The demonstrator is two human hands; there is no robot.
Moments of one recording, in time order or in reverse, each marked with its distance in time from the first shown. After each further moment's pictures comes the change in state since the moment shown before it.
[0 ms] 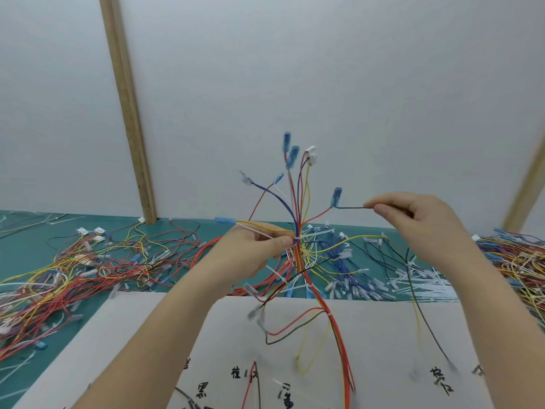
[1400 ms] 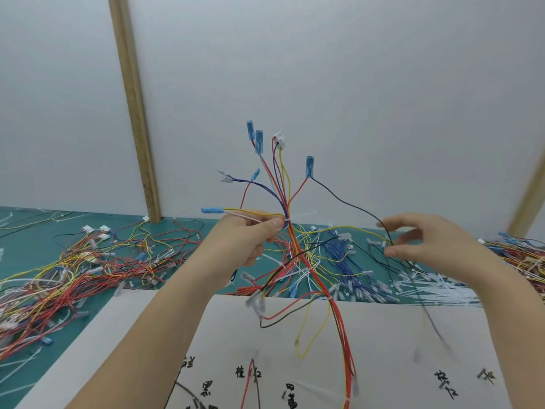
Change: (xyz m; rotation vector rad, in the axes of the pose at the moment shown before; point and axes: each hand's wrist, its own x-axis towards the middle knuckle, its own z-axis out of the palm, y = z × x) left_hand -0.001 0.008 -0.012 -0.182 0.077 0.018; right_hand -0.004 0.019 -0.011 -0.111 -0.274 0.187
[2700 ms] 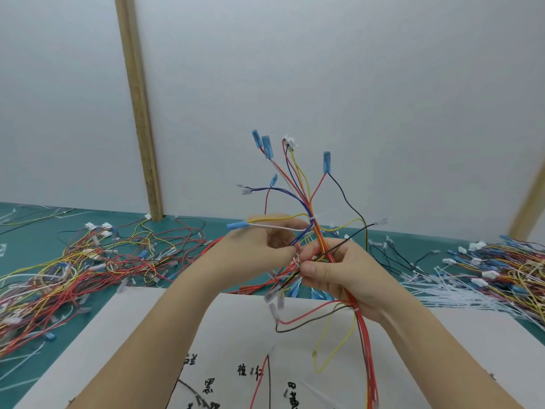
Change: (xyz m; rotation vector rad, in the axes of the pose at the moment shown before) left_hand -0.005 -0.002 0.004 0.417 -0.159 0.170; right_hand -0.012 -0.056 0.090 1.133 -0.415 -0.041
